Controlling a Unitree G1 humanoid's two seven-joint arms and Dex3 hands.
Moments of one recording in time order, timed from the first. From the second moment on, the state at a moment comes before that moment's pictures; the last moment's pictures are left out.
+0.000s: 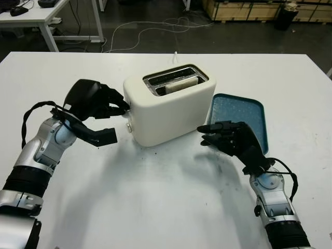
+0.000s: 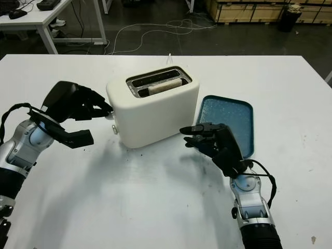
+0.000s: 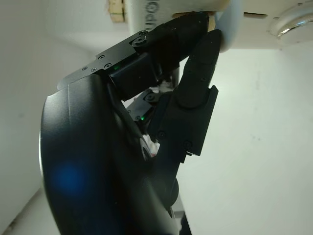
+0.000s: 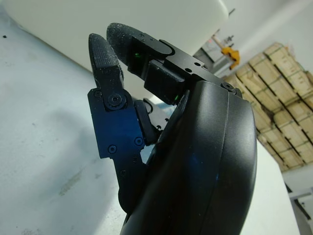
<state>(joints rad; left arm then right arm) -0.57 0.59 -0.21 0.53 0.63 -0.49 0.09 -0.13 -0.25 0.01 0.24 -0.07 -0.27 0.20</state>
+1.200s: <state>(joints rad) -0.45 0.48 -0.32 0.61 0.58 -0.32 0.23 -0.13 -0.25 0.01 0.26 -0.06 -0.28 0.22</state>
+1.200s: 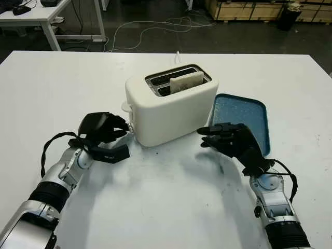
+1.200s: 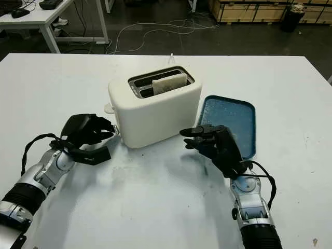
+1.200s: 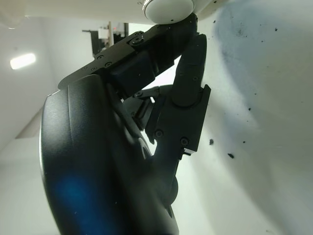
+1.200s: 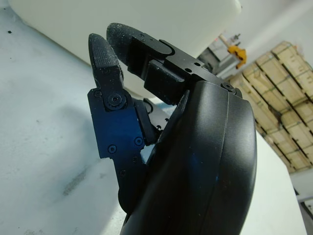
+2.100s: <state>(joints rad) -0.70 0.86 -0.08 0.32 0.43 -0.32 -0.44 -0.13 -0.26 0.01 0.27 -0.06 -0.29 0.23</state>
